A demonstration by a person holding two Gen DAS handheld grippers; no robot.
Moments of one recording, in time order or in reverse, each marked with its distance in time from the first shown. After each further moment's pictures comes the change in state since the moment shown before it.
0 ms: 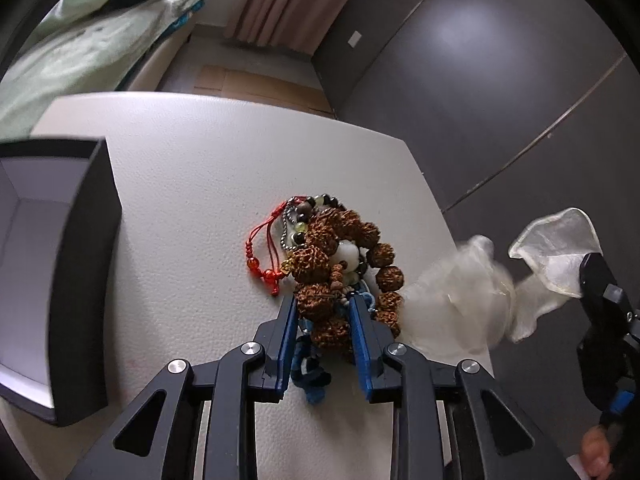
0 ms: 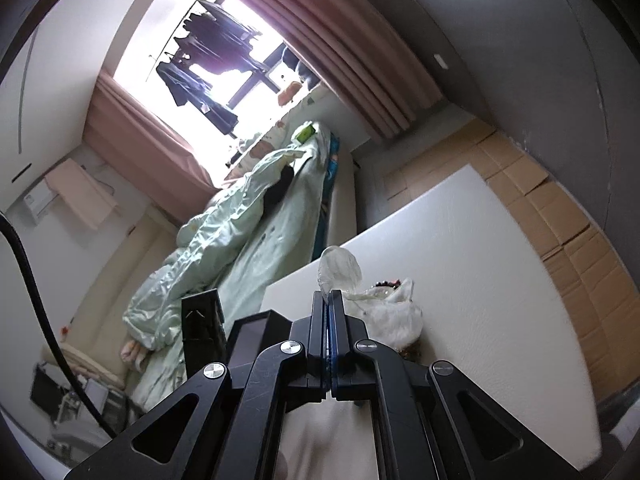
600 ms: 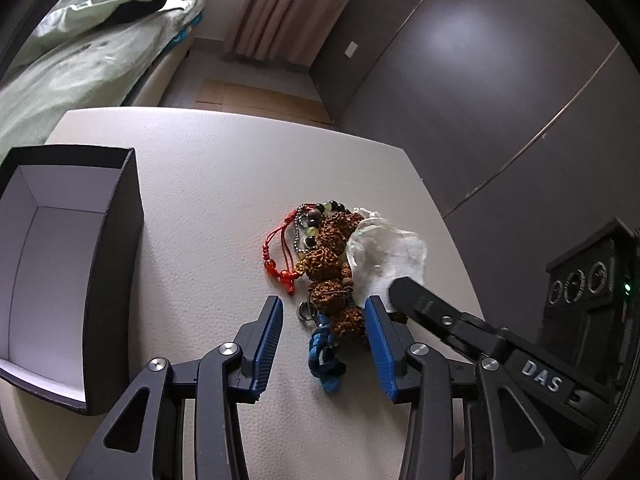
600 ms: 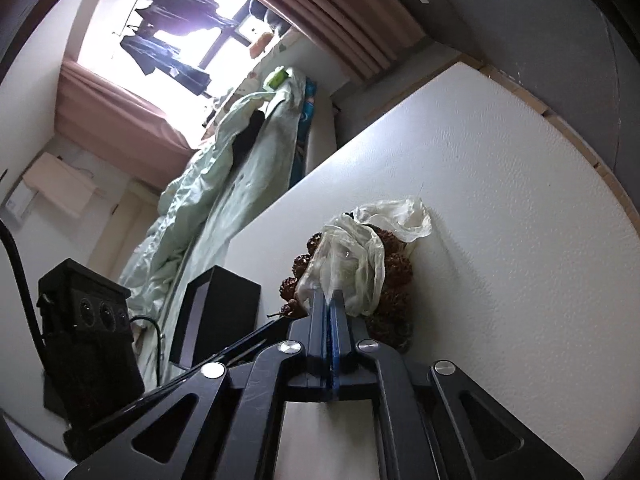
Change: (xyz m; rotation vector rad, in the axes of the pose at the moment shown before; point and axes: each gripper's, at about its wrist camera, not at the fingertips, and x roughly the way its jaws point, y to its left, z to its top) left arm -0.014 0.006 -0.015 0.011 -0.037 -0.002; right arm 0.082 -0.036 -0.034 0.082 0.197 -0.025
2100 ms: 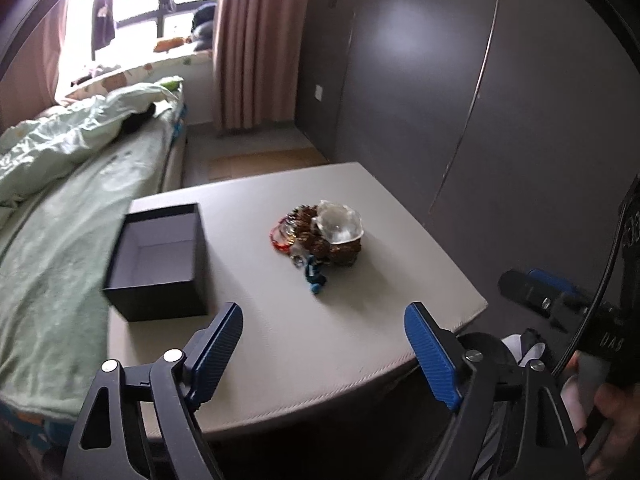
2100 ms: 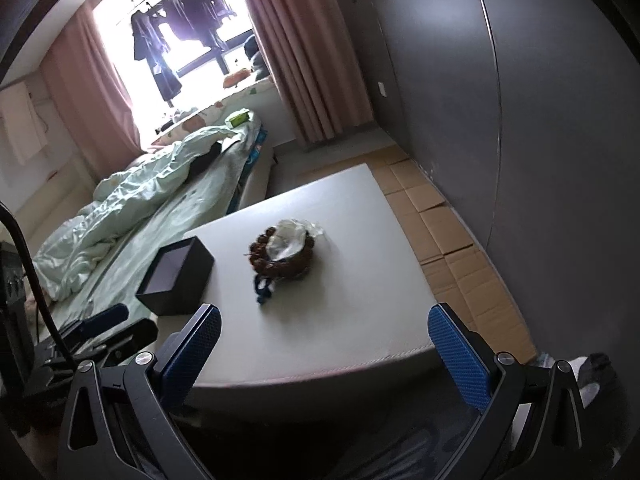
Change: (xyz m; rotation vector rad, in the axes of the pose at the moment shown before) left arm -0.118 -0.060 -0.085 0.306 -0.149 0.147; right arm -0.180 0.046 -0.078 -0.233 -0.207 -0.386
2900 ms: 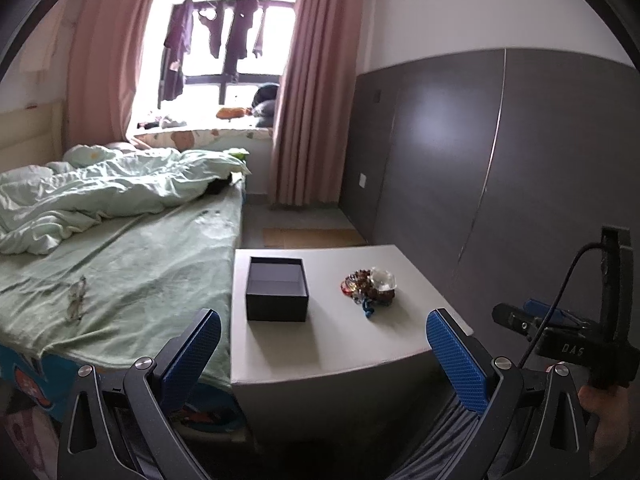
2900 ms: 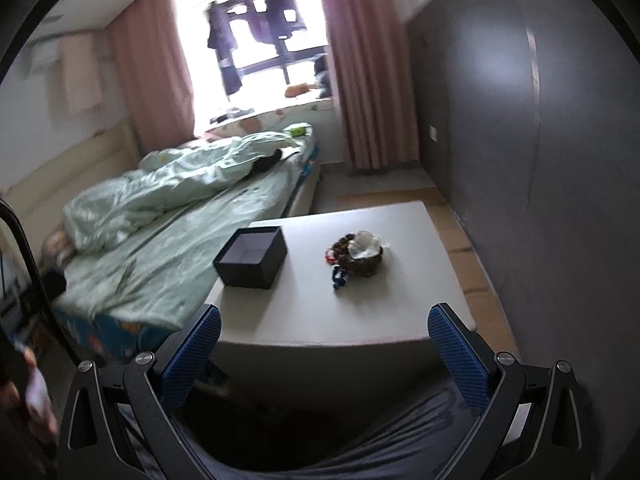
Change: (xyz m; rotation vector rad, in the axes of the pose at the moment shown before) left arm -0.189 0.032 -0.057 -0.076 -0.322 0.122; right arm -0.099 0.086 -0.036 -0.177 -0.094 0.057
